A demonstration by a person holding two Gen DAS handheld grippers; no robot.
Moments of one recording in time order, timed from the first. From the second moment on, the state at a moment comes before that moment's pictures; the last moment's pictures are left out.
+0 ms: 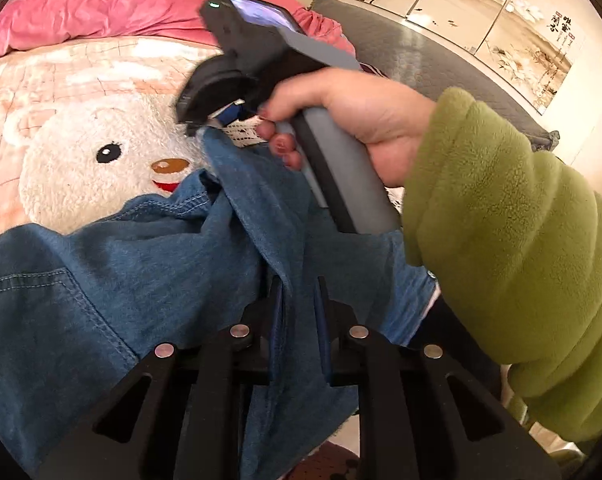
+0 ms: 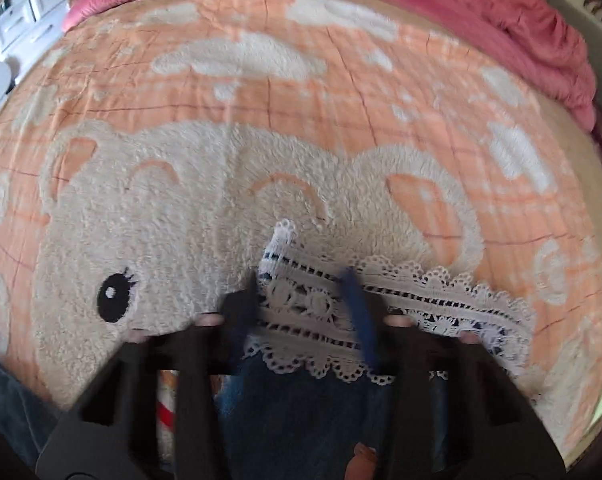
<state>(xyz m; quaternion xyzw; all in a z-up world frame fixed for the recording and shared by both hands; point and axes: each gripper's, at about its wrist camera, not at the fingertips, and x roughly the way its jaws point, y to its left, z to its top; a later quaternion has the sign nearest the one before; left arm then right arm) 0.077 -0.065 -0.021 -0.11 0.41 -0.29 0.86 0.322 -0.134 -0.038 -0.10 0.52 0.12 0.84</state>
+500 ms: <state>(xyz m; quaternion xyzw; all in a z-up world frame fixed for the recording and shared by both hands) 0.087 -0.062 -0.033 -0.11 0.40 -0.28 0.87 0.243 -0.283 0.037 0.15 0.43 0.12 0.88</state>
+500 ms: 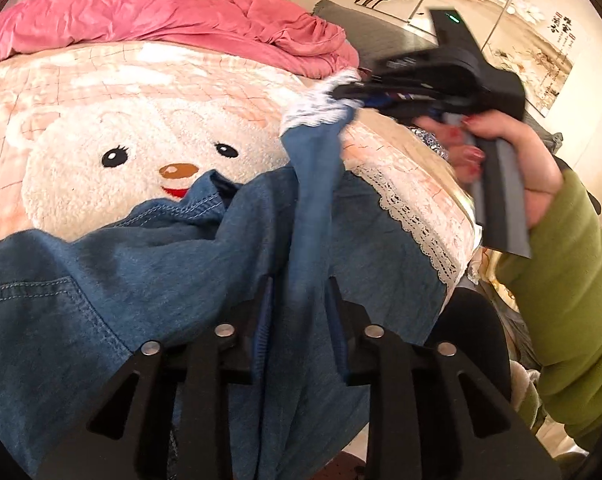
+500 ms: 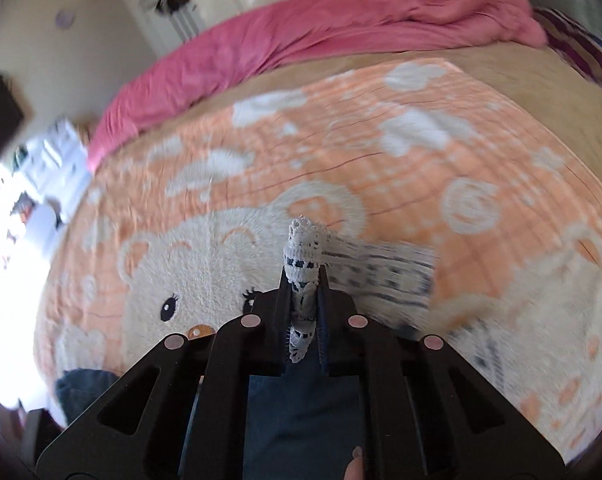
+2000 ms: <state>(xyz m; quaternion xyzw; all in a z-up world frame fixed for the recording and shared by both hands) 0.022 -0.095 -0.031 0.05 0.39 -0.35 0.85 0.067 -0.424 -0.048 0.26 0.47 0.08 0.84</state>
